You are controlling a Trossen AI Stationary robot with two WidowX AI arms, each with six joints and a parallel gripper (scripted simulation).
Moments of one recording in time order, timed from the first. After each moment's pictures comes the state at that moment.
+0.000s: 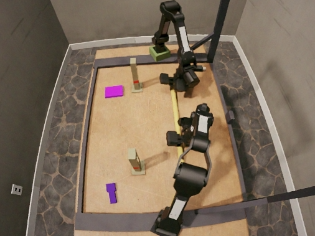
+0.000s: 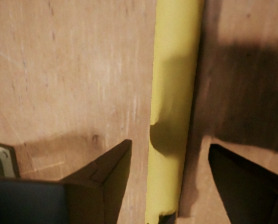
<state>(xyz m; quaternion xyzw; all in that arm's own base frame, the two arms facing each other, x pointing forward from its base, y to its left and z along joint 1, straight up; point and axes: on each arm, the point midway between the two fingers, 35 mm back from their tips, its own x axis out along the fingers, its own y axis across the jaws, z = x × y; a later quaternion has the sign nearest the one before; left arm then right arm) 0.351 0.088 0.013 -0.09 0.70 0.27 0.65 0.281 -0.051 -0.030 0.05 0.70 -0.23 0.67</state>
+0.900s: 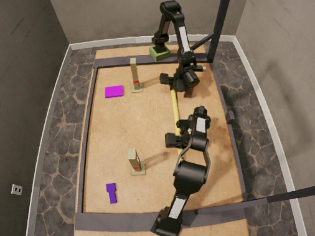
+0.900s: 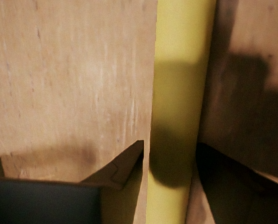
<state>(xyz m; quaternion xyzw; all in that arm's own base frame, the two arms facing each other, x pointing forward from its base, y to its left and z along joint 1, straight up) 0.348 0.092 -0.007 -0.09 0.70 0.27 0.65 0.281 -0.051 -0.030 0.05 0.70 -0.23 0.67</state>
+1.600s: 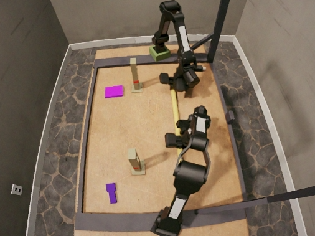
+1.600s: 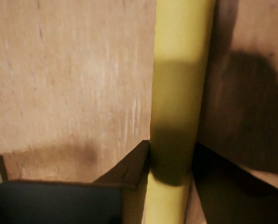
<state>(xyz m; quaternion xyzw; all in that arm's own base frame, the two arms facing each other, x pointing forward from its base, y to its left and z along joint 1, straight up) 0.347 0.092 -0.006 -0.09 0.70 0.27 0.65 0.281 -0.051 -0.026 0.05 0.70 -0.23 0.67</state>
